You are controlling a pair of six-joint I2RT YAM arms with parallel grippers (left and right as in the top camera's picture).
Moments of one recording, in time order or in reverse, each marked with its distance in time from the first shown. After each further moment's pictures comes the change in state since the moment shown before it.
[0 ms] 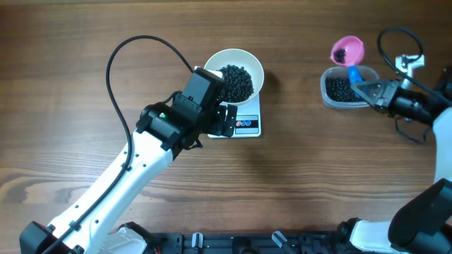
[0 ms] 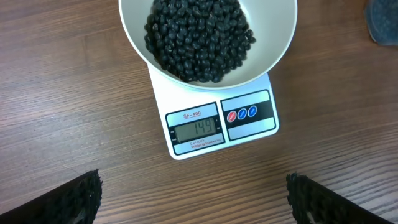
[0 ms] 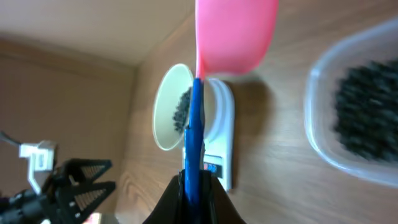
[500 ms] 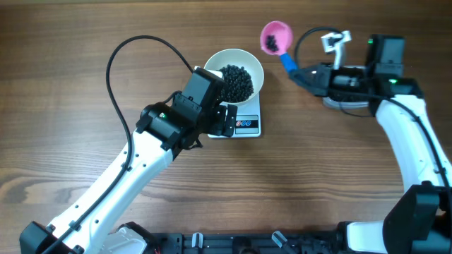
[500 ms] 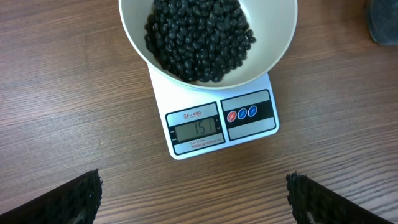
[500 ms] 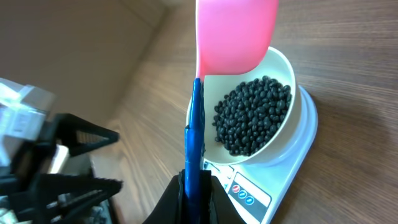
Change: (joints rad) left arm 0.000 0.000 0.000 0.000 0.000 0.000; right arm 0.457 0.000 -0.004 0.351 0.115 0.104
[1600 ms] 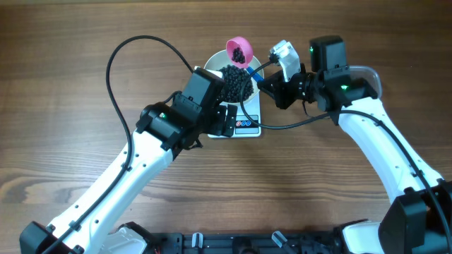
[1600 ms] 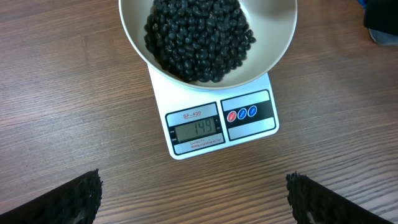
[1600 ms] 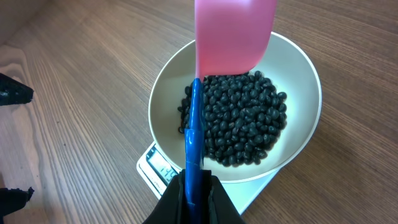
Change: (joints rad) left arm 0.000 0.000 0.000 0.000 0.000 0.000; right arm 0.279 0.000 0.000 0.039 0.407 -0.220
